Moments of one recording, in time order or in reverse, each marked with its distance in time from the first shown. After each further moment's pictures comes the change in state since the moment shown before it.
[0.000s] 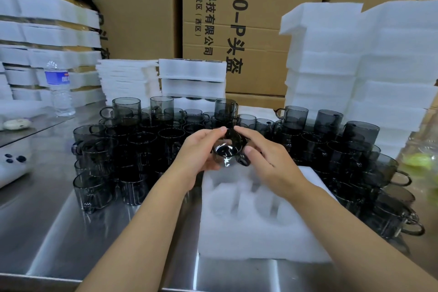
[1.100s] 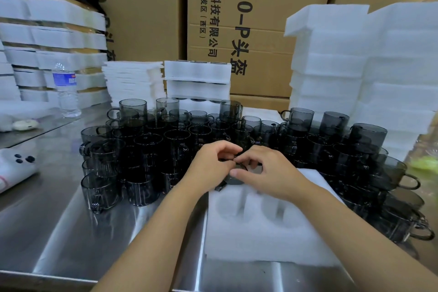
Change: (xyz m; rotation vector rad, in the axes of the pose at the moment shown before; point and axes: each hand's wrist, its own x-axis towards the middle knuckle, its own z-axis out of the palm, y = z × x) left_hand -0.002 -0.019 0.002 0.465 -0.082 0.260; right_hand 0.004 -0.005 0.006 -0.223 -0.156 0.073
